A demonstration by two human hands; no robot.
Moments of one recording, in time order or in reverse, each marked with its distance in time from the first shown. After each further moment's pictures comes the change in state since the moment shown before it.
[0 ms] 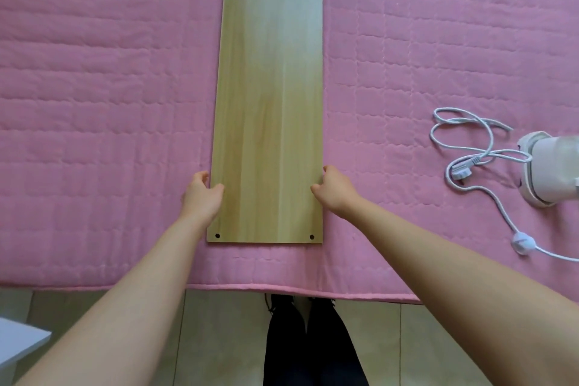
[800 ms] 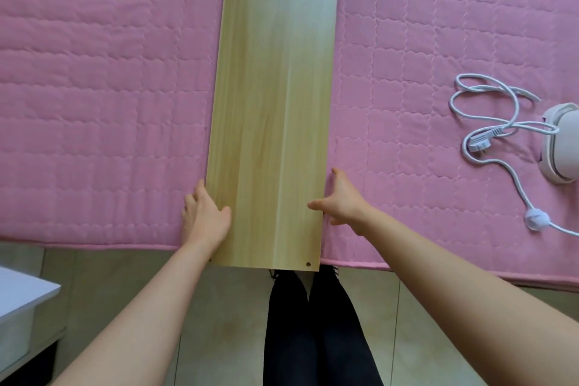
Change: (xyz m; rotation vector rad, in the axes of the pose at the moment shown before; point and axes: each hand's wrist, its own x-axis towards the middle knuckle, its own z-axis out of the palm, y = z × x) left_hand -0.056 -0.073 0.013 0.403 -0.005 -0.044; right_hand -0.041 0.043 0.039 0.244 -0.172 0.127
